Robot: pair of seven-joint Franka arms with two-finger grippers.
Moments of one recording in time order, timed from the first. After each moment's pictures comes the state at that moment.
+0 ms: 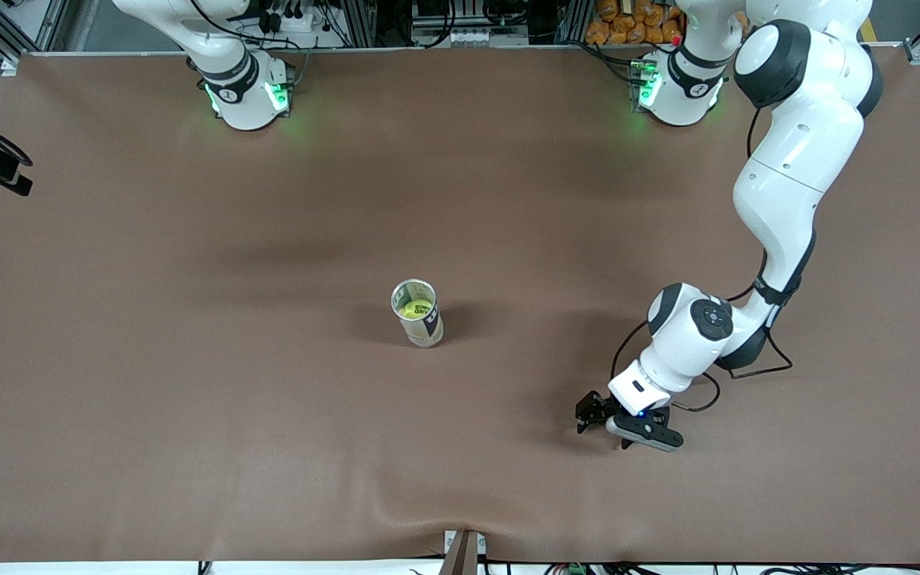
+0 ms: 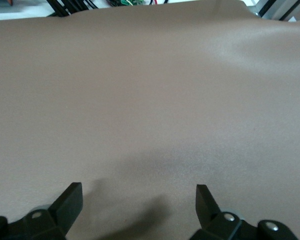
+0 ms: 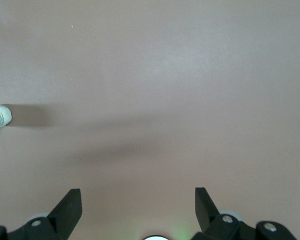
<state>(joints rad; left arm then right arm) 0.06 1.02 -0.45 -1.41 0.39 2.84 -0.20 -0.02 -0.02 -0.09 -1.49 0.02 1.42 0.01</state>
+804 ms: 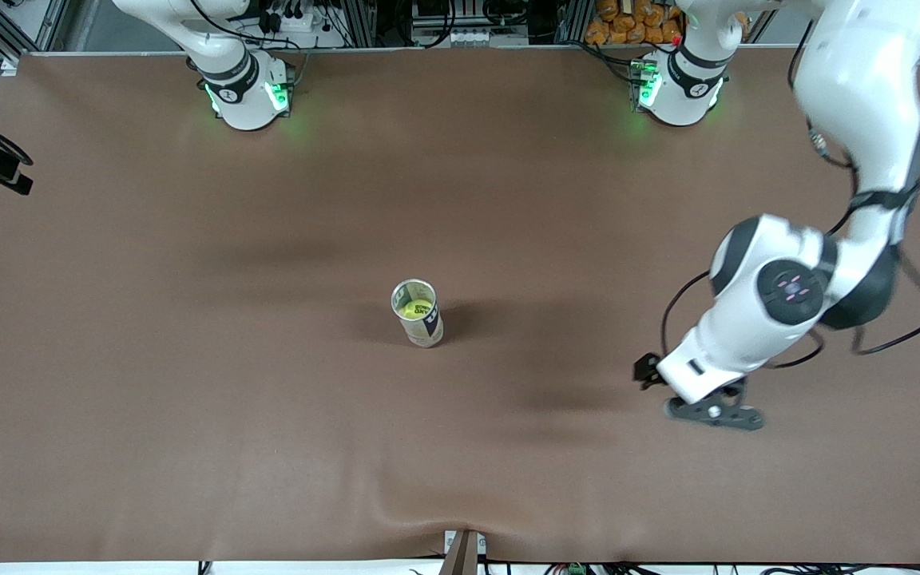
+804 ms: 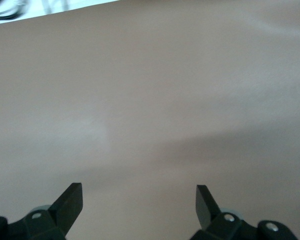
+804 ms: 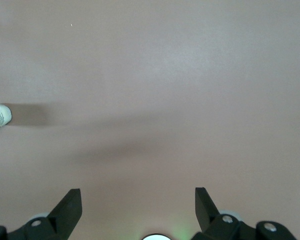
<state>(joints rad) 0.08 0.59 -0.46 -1.39 0.35 2.02 -0.26 -0.02 -0.02 -0.09 -1.49 0.02 1.41 0.01</state>
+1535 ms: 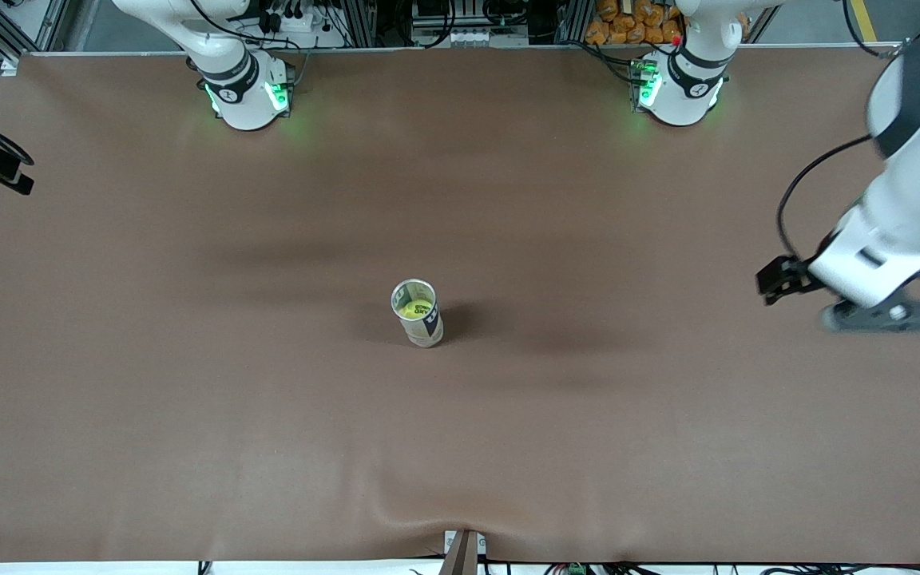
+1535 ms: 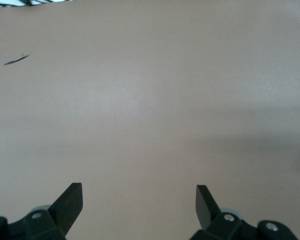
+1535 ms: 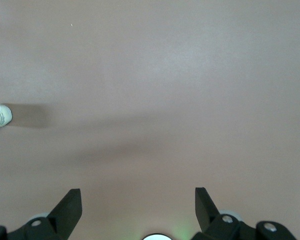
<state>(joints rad) 0.21 0.24 -0.45 -1.39 0.24 1.63 -0.22 -0.02 -0.02 -0.09 -1.48 0.02 1.41 0.02</state>
